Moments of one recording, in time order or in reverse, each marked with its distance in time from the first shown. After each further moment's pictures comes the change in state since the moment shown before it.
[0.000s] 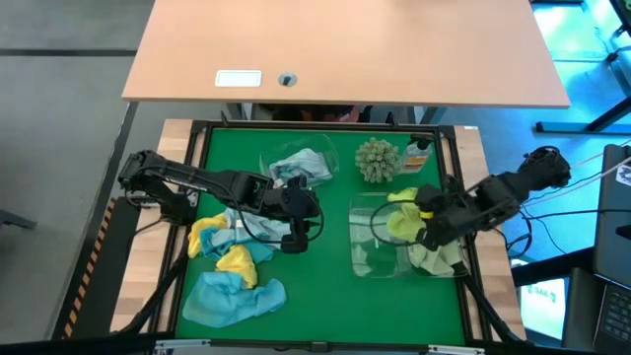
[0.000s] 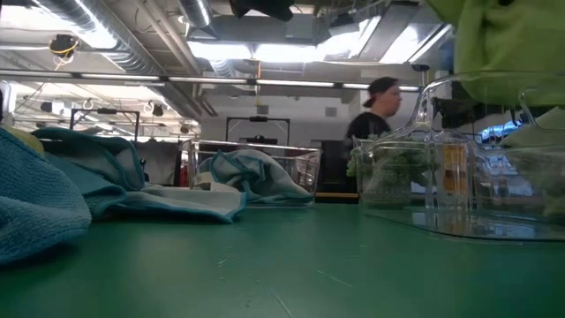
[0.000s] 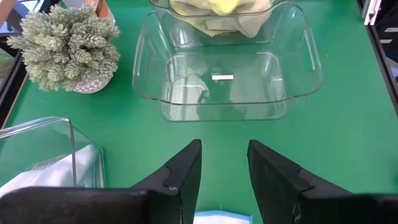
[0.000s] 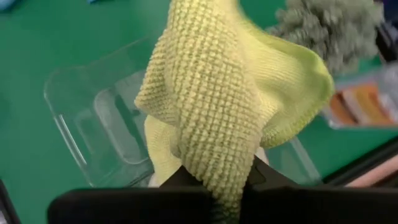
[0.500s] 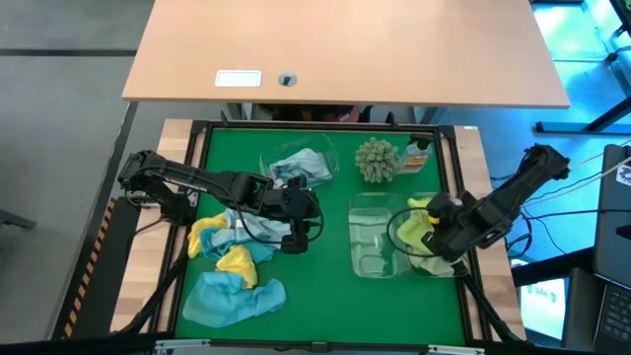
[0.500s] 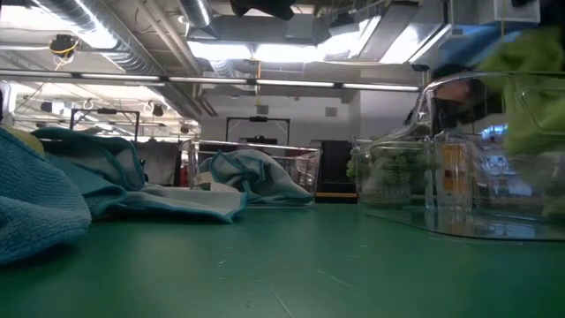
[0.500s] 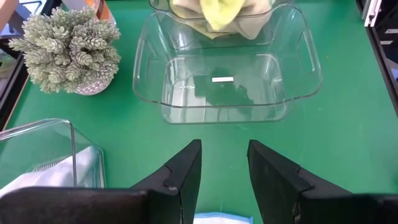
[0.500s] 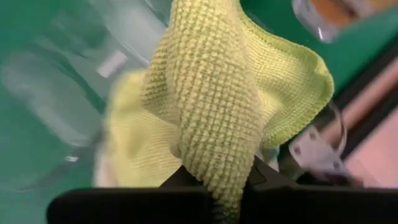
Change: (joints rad) left arm -0.004 0.001 0.000 0.006 -0.007 0.000; right arm 0.162 -0.129 -0.401 0.002 -0.050 0.452
